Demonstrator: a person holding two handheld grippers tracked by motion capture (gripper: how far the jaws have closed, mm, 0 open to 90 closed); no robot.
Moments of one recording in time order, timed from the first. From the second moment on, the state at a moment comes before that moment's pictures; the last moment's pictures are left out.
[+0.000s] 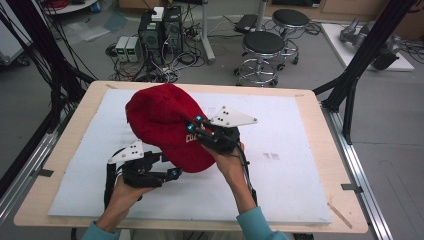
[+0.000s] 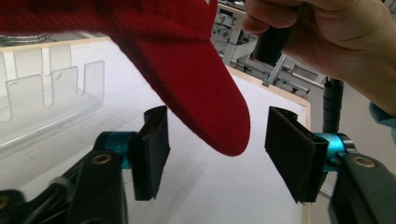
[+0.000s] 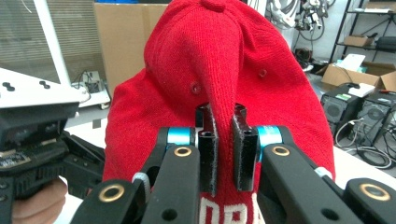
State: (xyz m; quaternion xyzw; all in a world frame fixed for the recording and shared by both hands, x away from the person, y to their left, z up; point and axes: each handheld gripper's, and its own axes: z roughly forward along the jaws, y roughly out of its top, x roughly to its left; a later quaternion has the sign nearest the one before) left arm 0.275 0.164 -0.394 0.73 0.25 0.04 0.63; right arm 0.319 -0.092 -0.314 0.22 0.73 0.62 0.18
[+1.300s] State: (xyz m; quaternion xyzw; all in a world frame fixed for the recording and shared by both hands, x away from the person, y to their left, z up) left arm 0.278 0.174 -0.388 0.72 0.27 0.02 0.64; right arm 0.321 -0.087 -0.315 0.19 0.72 0.65 0.16
